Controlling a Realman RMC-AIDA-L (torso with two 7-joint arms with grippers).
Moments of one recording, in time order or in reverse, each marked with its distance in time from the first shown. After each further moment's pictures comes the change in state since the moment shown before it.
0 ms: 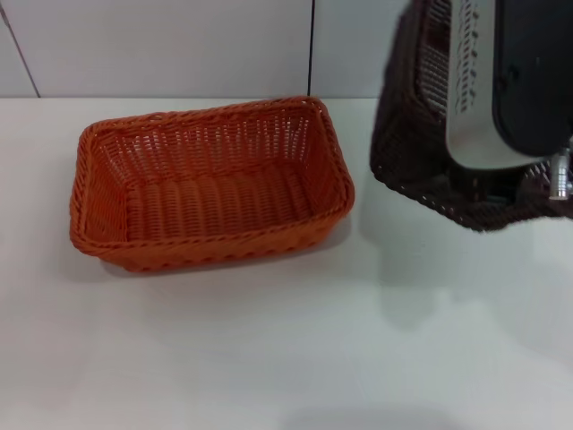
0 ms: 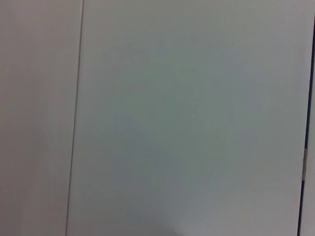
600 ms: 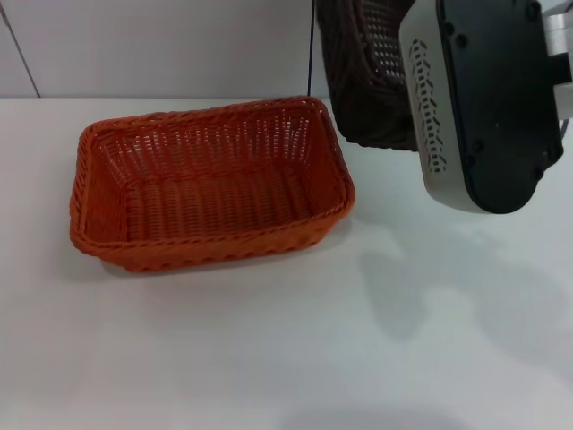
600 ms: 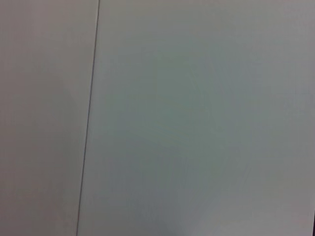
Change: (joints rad) left arm -0.006 -0.004 -0.042 -0.002 0.000 0.010 -0.001; right arm -0.023 0.003 -0.107 0.038 -0.100 0.210 -0.279
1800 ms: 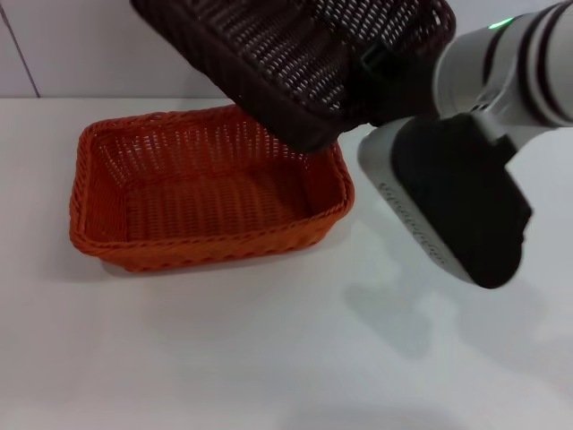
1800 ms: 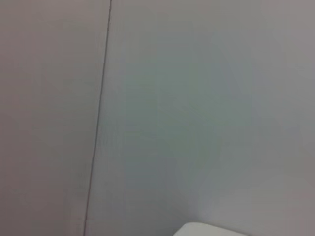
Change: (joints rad) left arm -0.001 -0.005 0.009 0.014 -0.037 -0.047 -0.006; right arm -0.064 -0.004 -0.164 0.133 -0.064 0.352 -0.493
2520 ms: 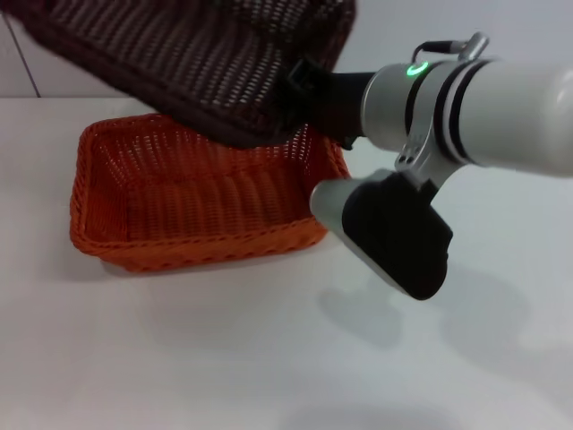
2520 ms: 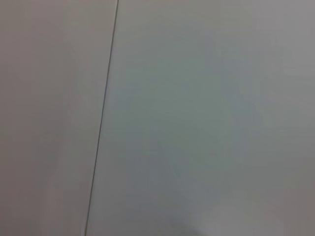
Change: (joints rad) left arm 0.022 0.006 0.016 0.001 0.011 0.038 -0.050; right arm -0.076 0.011 -0.113 0.239 0.080 0.522 -0.226
